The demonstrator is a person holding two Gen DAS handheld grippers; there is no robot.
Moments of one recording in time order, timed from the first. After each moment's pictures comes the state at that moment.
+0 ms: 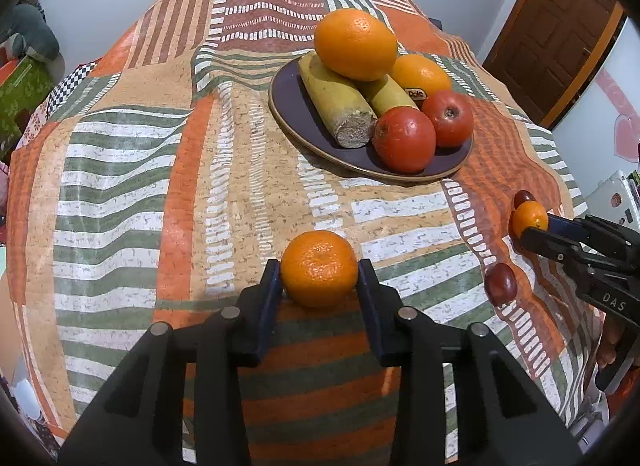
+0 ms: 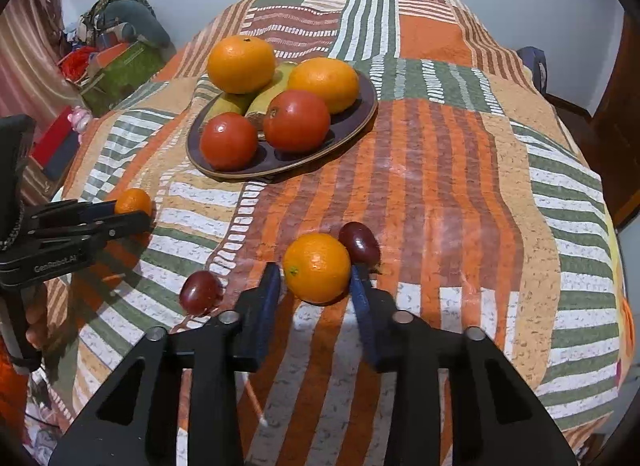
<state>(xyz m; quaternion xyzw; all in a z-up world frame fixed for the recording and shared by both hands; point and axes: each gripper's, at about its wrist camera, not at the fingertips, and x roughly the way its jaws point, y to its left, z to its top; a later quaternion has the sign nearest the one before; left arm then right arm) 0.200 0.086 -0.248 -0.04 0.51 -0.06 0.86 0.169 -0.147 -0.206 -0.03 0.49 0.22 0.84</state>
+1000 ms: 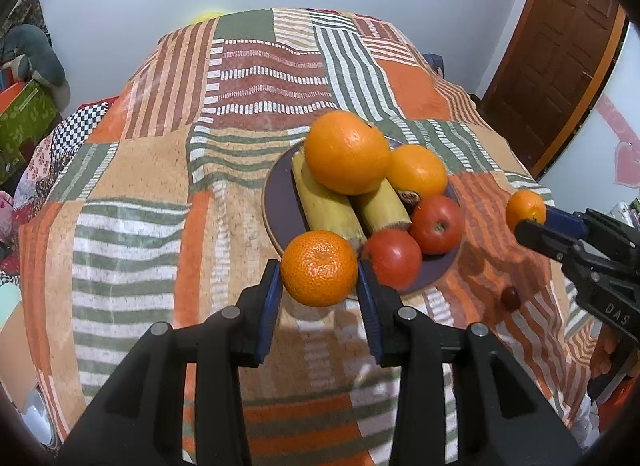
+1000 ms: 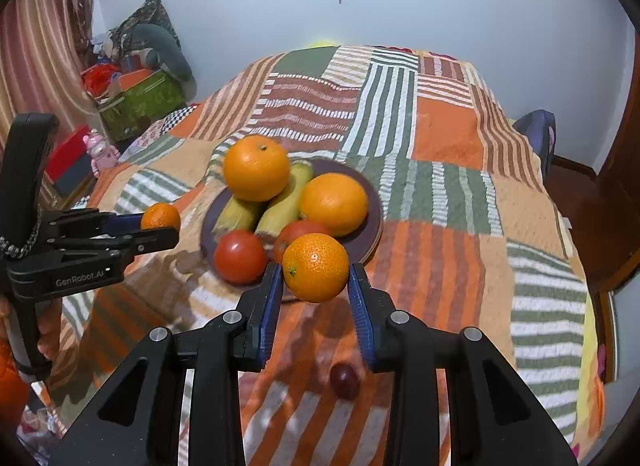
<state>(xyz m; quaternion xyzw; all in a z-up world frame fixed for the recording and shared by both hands) 0.255 0.082 -0.203 -0.04 0.46 -0.05 0.89 0.216 -0.131 -0.156 -0.05 0.40 0.24 0.88</state>
